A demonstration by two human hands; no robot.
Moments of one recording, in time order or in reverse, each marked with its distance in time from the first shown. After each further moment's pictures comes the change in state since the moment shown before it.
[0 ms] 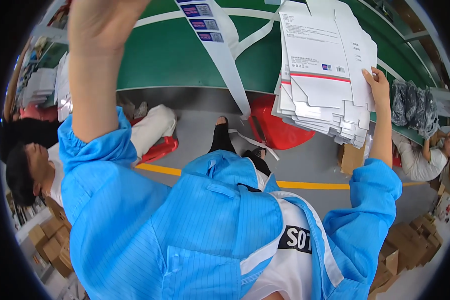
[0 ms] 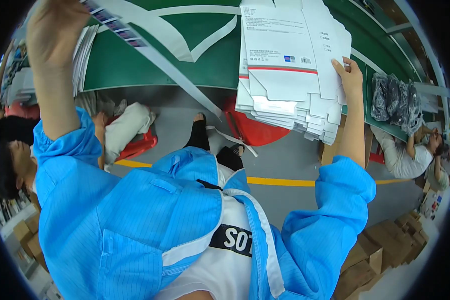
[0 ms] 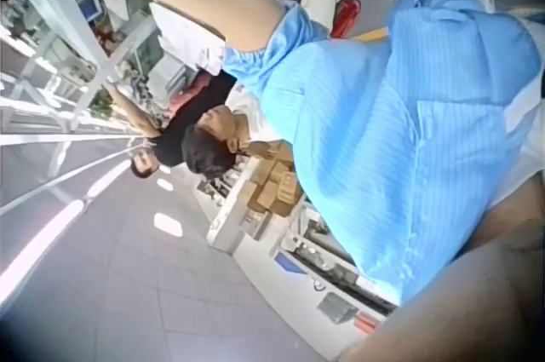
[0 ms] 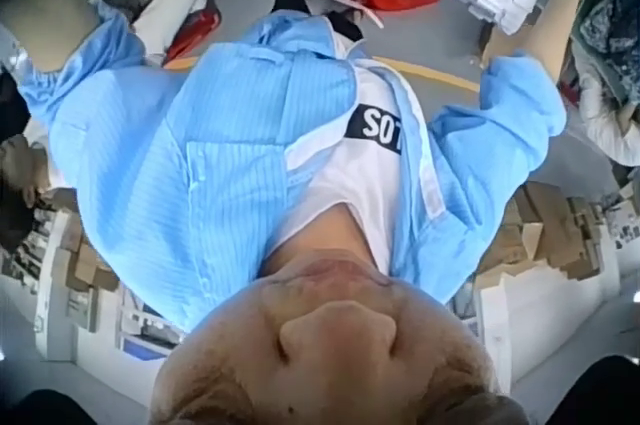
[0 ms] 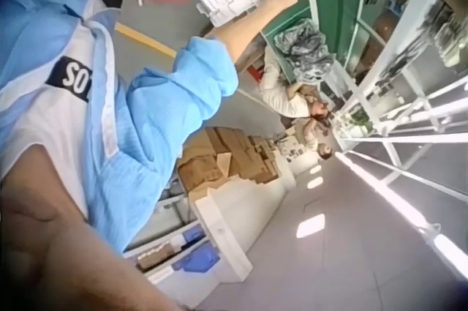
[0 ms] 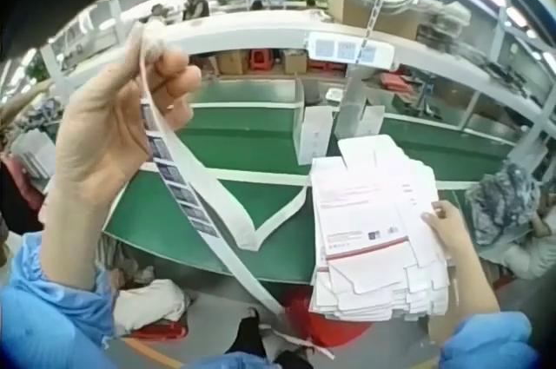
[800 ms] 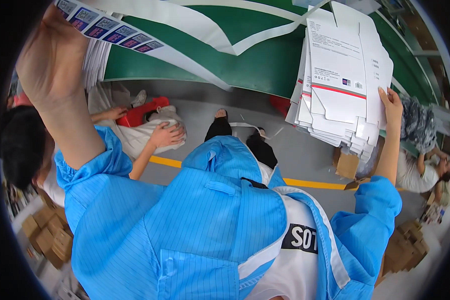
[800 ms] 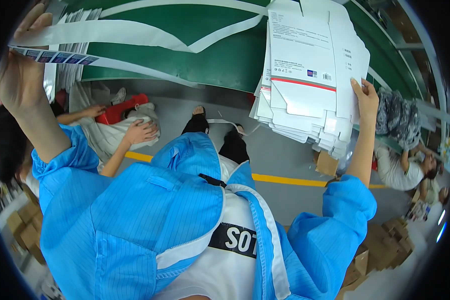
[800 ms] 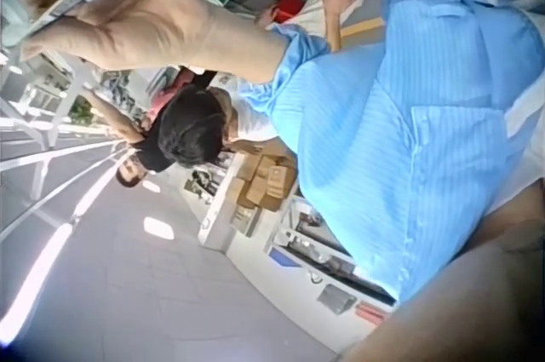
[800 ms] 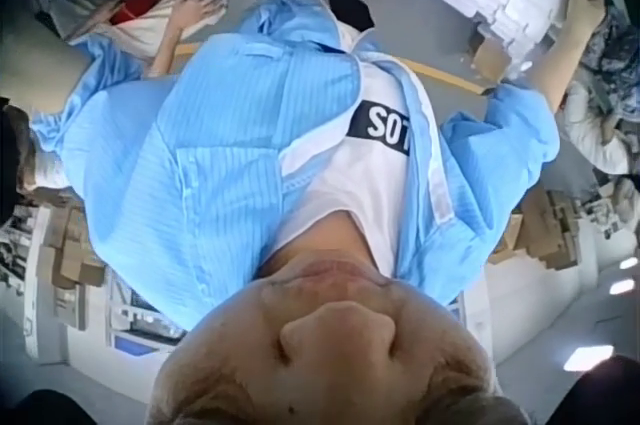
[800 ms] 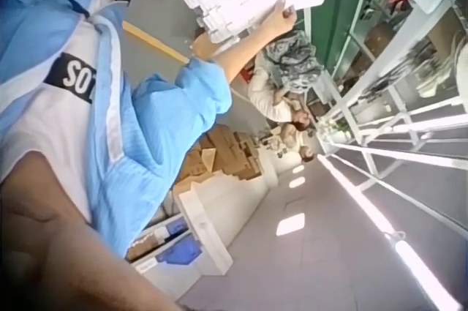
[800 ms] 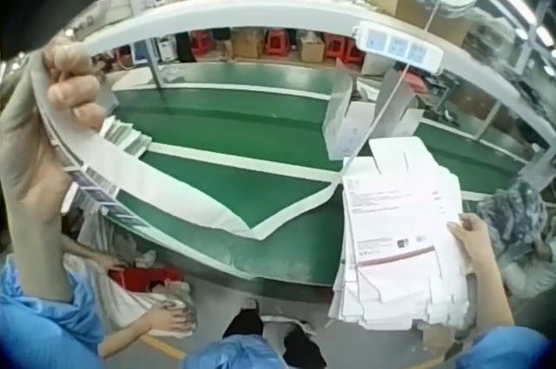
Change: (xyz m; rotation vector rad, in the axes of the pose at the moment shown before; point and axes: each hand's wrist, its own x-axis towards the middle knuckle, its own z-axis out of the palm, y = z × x) left_hand -0.068 -0.036 -0.238 -0.129 0.194 -0.093; right_hand 0.003 0.011 -0.013 -0.061 0.016 0.030
